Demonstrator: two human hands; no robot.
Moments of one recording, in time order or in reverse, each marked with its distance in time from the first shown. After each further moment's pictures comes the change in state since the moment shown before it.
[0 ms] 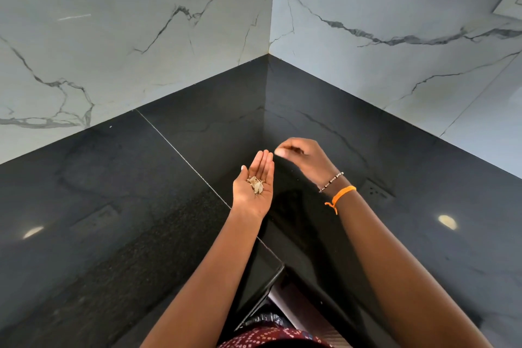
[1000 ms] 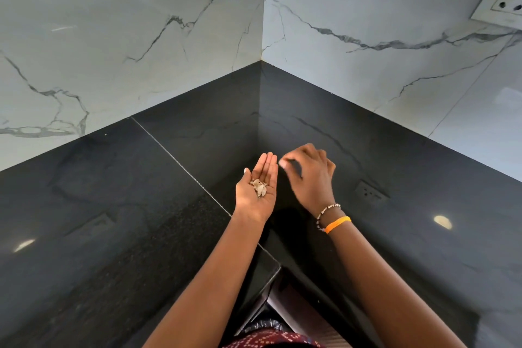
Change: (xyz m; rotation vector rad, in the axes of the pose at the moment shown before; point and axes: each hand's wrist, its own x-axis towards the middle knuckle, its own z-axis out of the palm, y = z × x) left_hand -0.001 -0.011 0.003 0.020 -0.024 -0.054; right_hand -0.046 -0.003 0.020 -0.445 0.466 -0.015
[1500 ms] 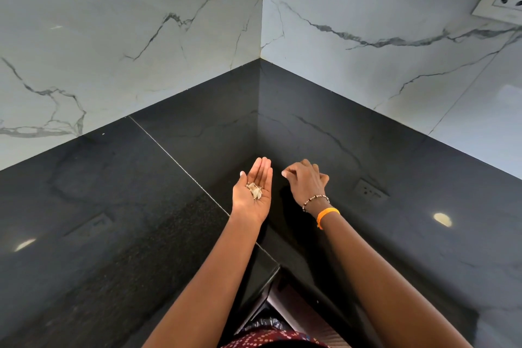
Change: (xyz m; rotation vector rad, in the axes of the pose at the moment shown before) left_hand 0.003 0.001 -0.010 0.027 0.060 0.041; right_hand 0.005 0.025 0.029 -0.128 -0.290 0.254
